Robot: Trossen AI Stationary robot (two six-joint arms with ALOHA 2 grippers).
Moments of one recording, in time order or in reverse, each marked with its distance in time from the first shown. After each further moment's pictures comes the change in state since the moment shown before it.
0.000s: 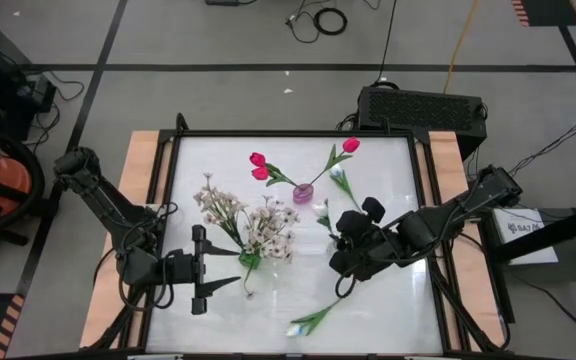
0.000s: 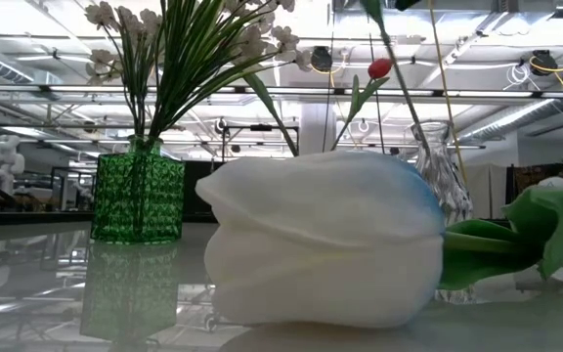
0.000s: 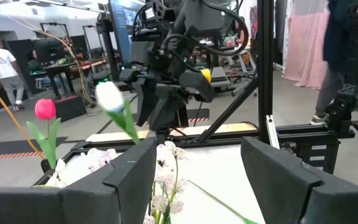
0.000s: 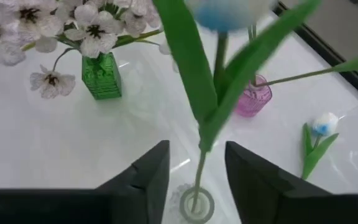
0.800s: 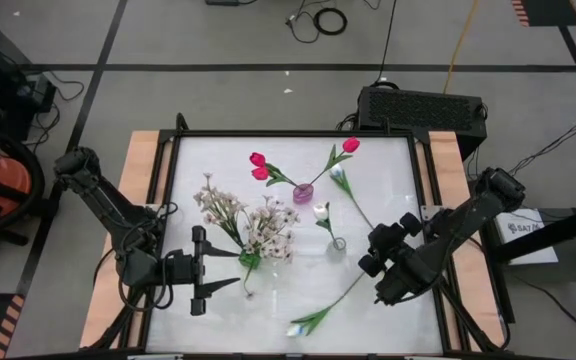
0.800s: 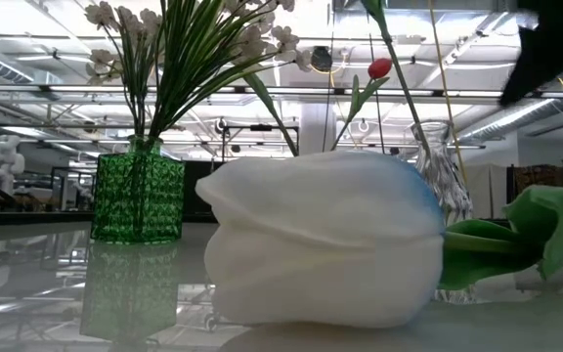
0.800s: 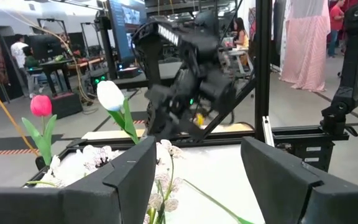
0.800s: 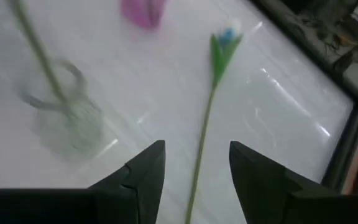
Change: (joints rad) left arm -0.006 0.000 0.000 -0.003 0.001 -0.027; right arm 0.224 -0.011 -0.387 -0.344 0.087 0.639
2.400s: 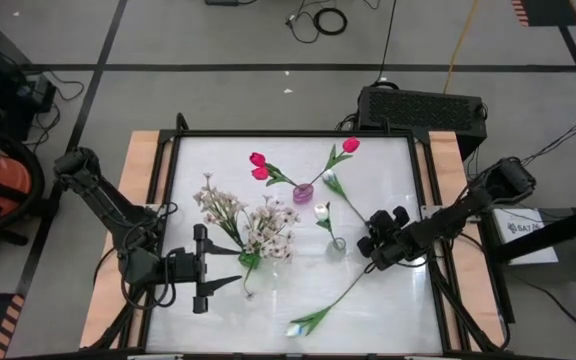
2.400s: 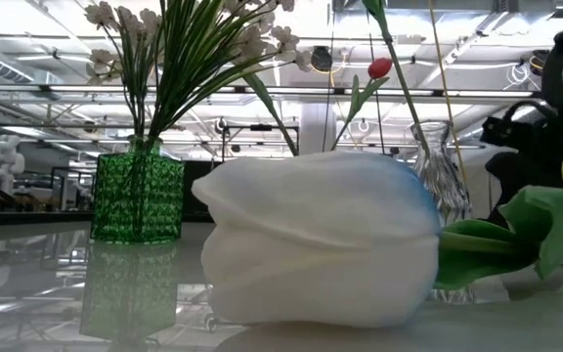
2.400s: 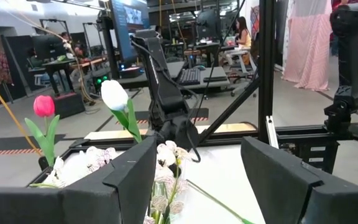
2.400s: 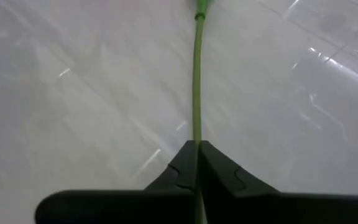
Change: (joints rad) left arm 0.021 0.000 0.000 -0.002 0.010 0.004; right arm -0.232 -0.158 -0.764 1.051 0.017 -0.246
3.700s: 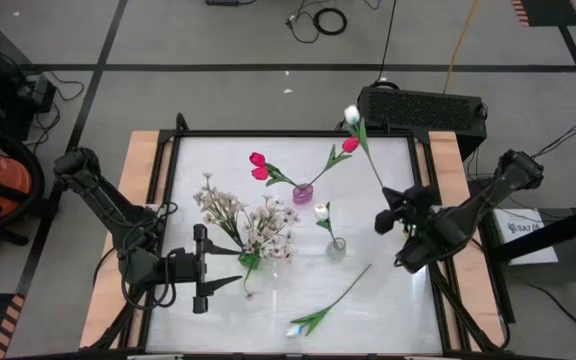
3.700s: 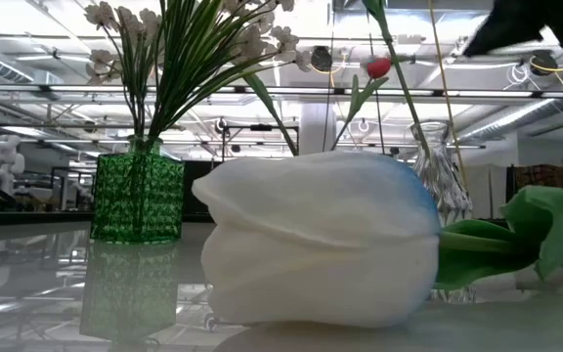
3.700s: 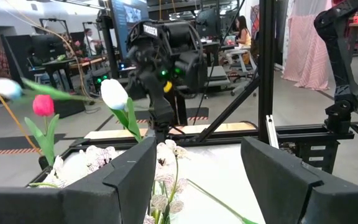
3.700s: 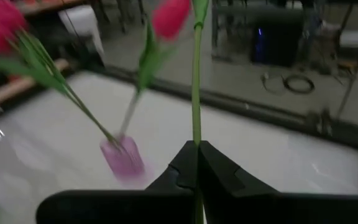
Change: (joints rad) left arm 0.000 0.000 0.000 -0.006 0.000 -0.003; right arm 0.157 -0.182 0.628 -1.164 0.429 0.584
